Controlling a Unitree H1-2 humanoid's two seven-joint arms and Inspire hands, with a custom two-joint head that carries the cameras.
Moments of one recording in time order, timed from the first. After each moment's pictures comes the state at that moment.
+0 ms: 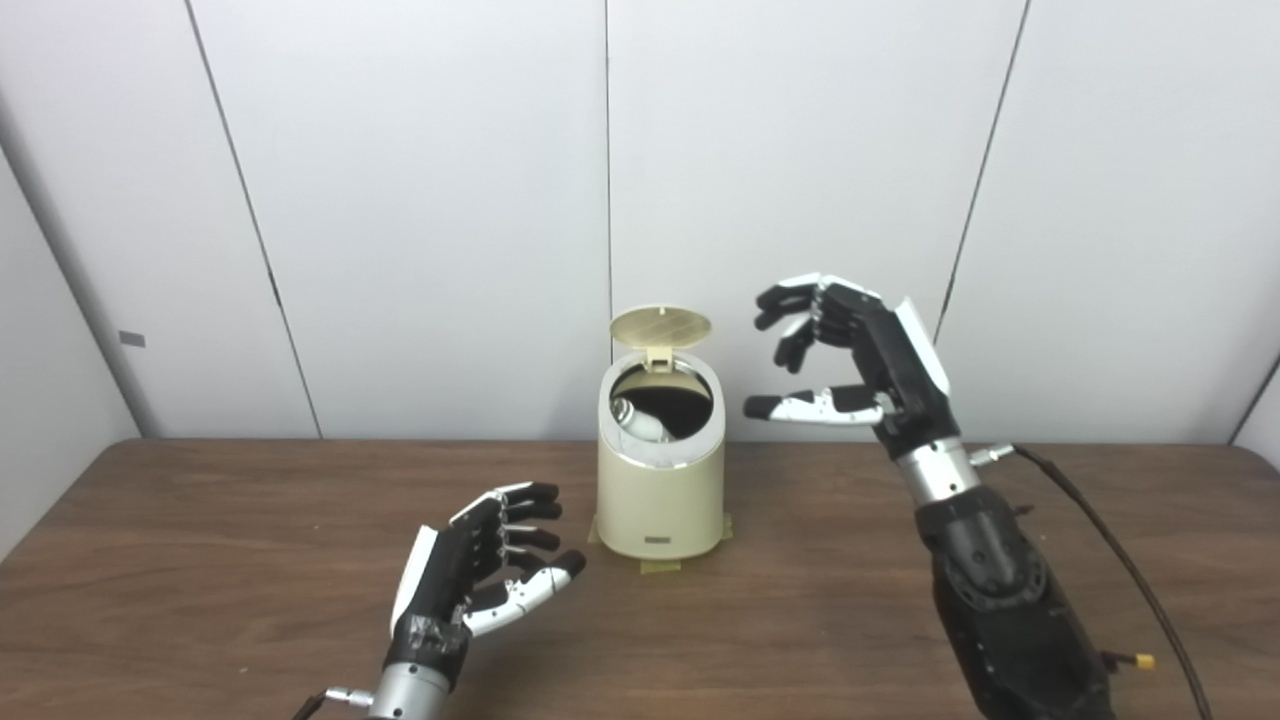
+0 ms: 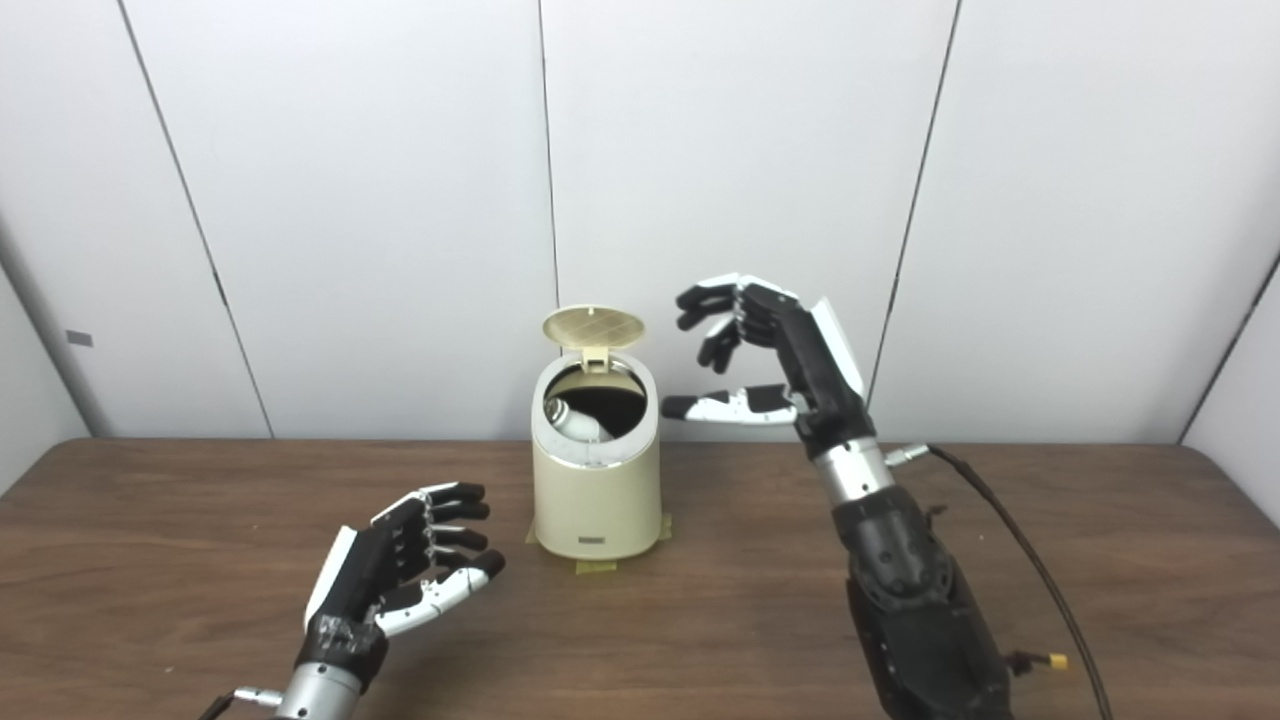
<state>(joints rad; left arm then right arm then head) -0.18 0.07 -0.01 -0.06 0.07 0.04 -0.04 -0.59 -0.18 -0.04 0.37 -0.01 -0.44 0.03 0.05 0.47</state>
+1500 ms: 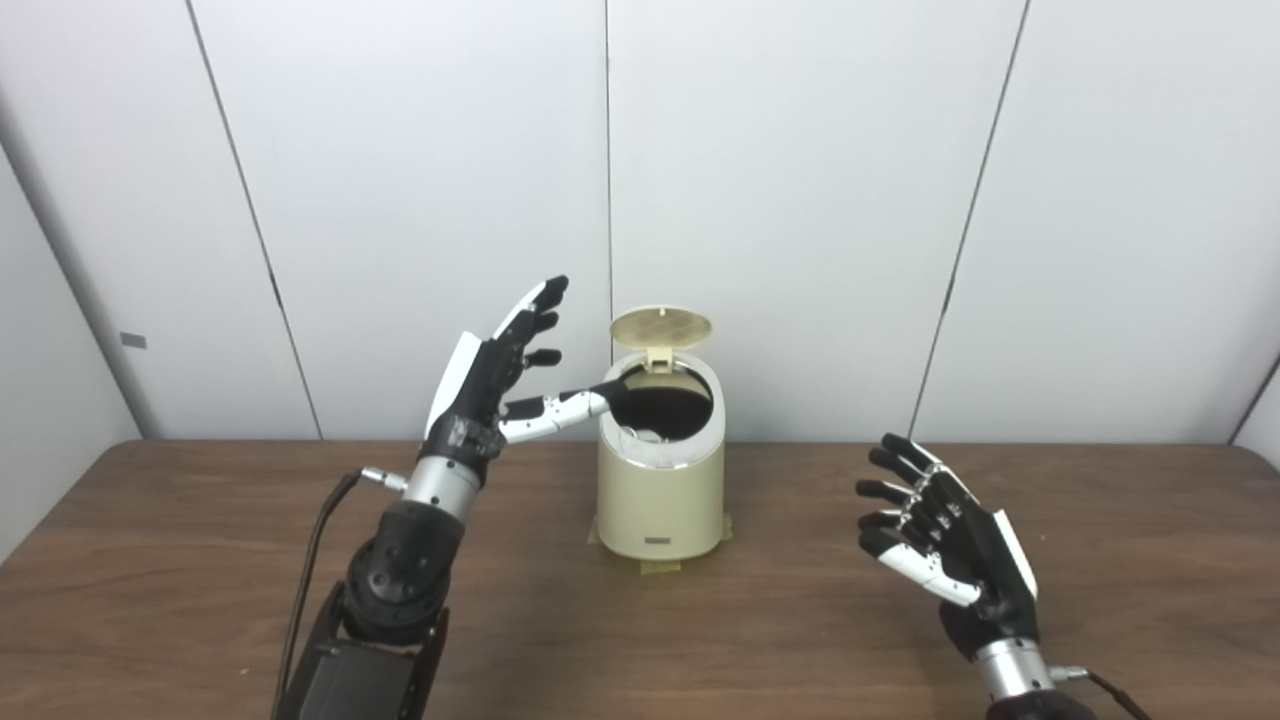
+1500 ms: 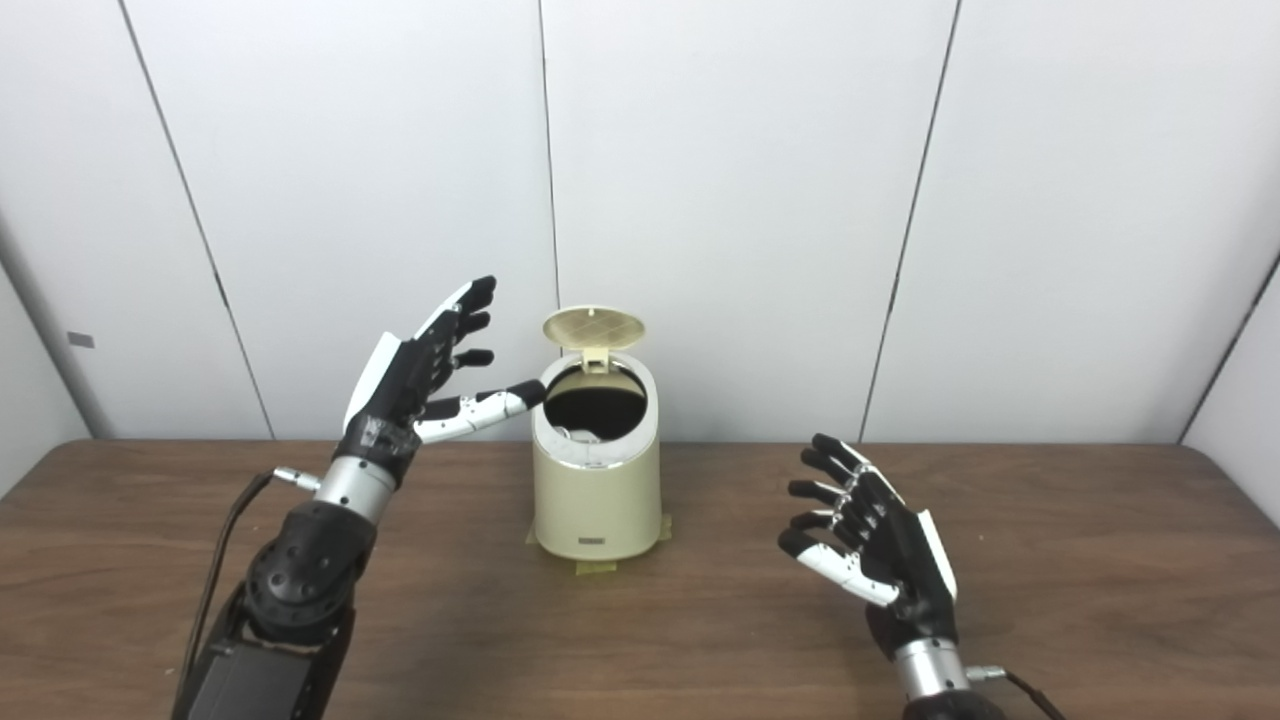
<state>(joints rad) -0.65 0.17 -0.08 0.19 0.20 0.06 -0.05 -0.30 -0.13 -0.11 0.32 0.18 -0.29 0.10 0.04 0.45</state>
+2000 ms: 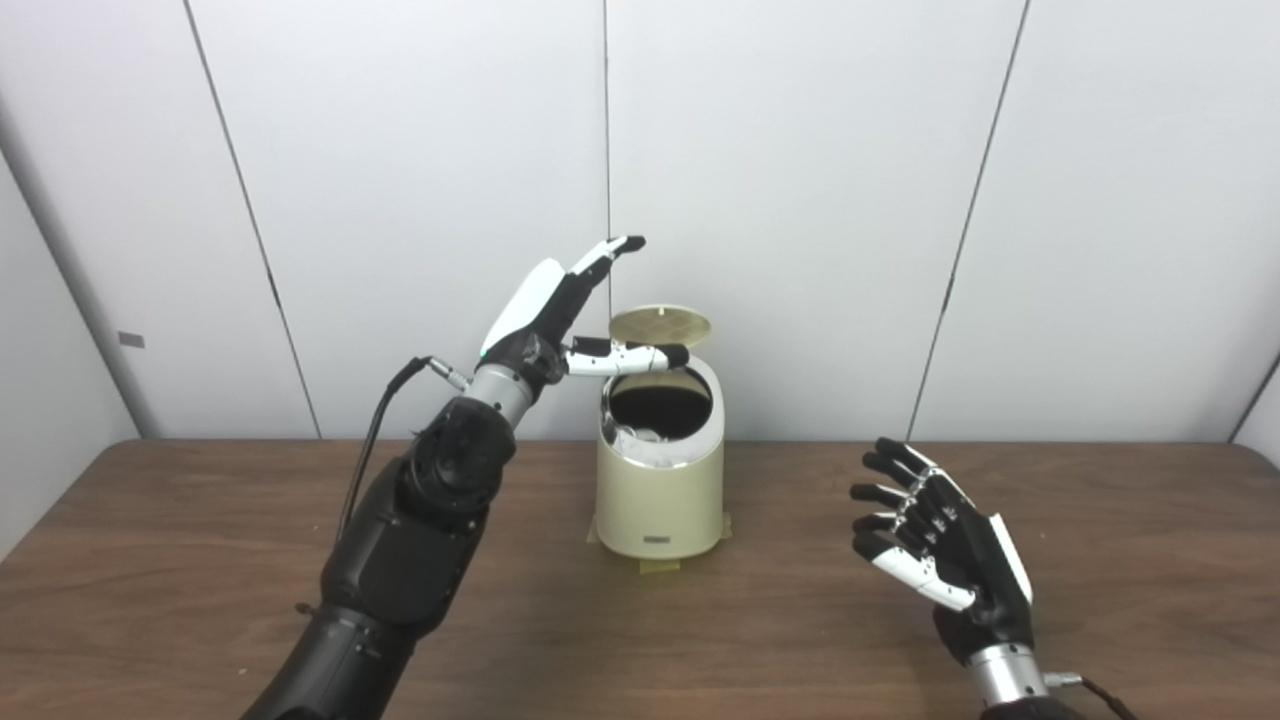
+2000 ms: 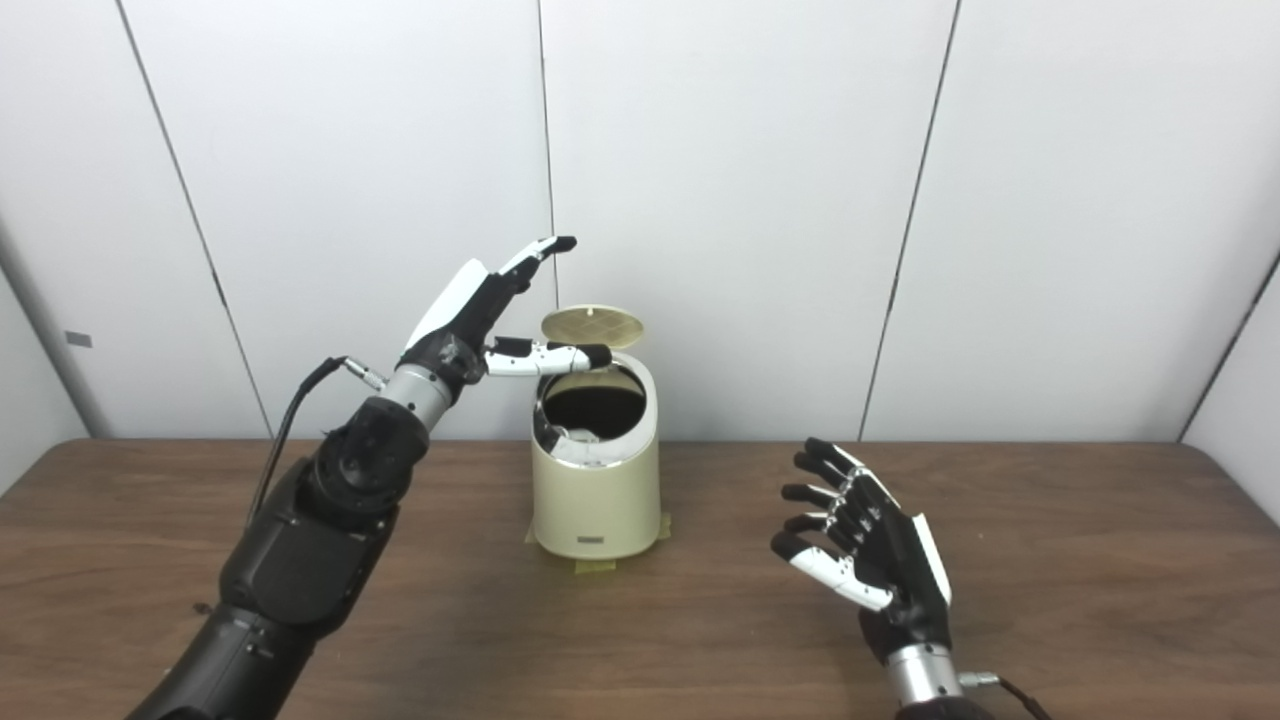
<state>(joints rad) -0.83 0.21 -0.21 0.39 0.37 0.06 -0.11 -0.29 -0.10 -0.11 0.28 0.16 -0.27 0.08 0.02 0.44</state>
